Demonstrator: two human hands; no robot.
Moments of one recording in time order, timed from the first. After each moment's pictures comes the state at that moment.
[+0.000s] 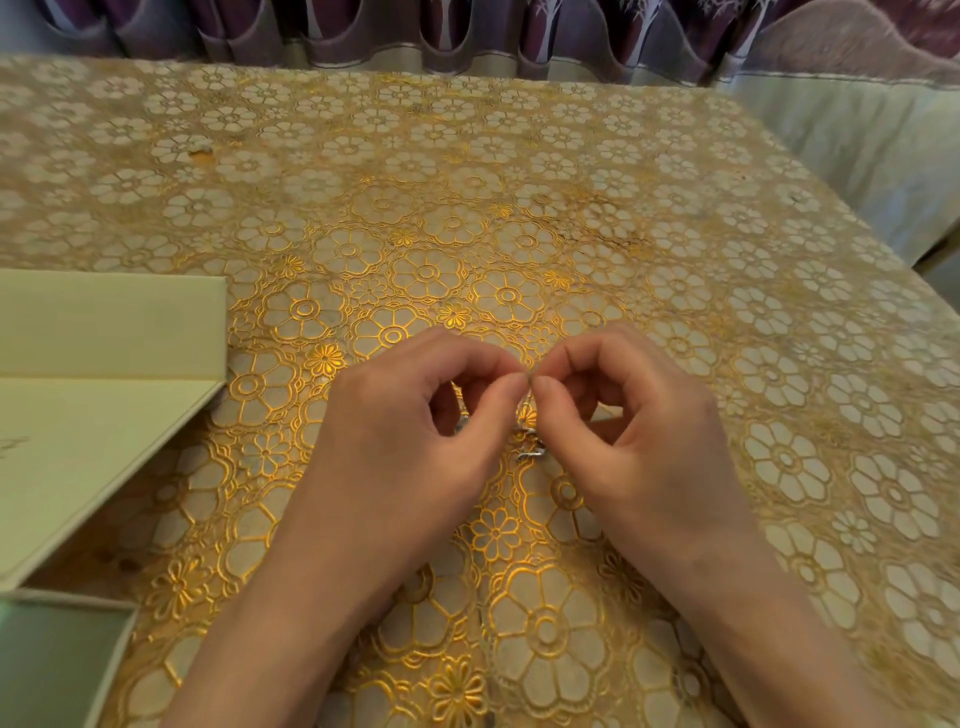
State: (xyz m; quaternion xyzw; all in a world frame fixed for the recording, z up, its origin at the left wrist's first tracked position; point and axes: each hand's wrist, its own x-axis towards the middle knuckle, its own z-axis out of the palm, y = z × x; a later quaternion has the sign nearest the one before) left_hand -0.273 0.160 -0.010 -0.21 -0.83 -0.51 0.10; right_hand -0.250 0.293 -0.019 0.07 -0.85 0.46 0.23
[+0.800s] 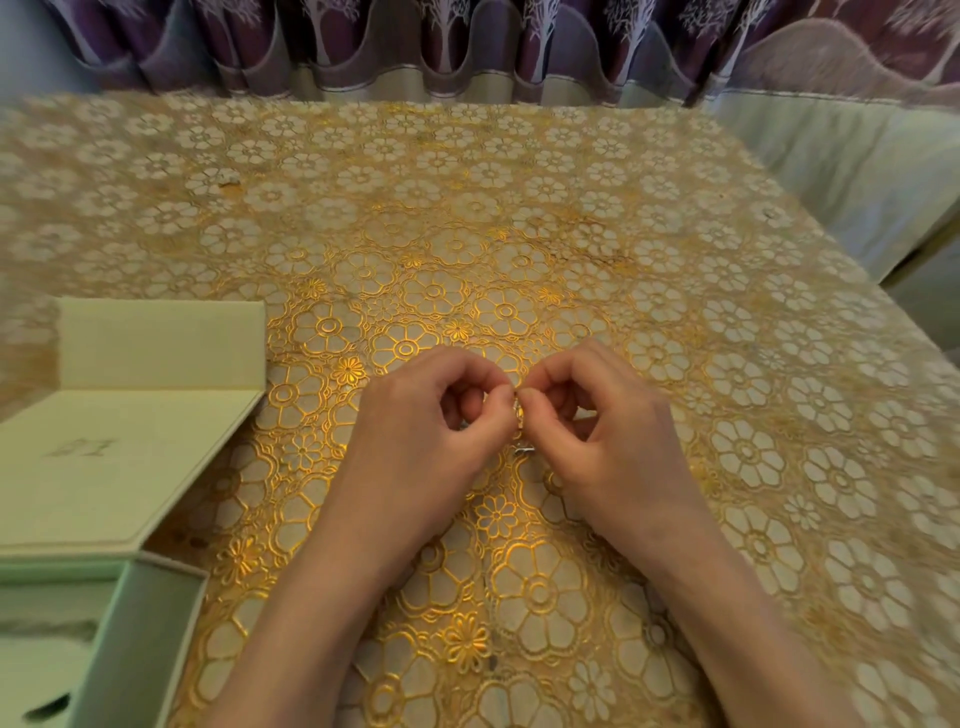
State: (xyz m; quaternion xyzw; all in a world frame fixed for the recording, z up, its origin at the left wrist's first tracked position) left_hand -0.275 0.160 -0.010 -0.17 -0.84 -0.52 0.06; right_hand -0.252 0.293 -0.022 0.08 -0.87 0.44 0.23
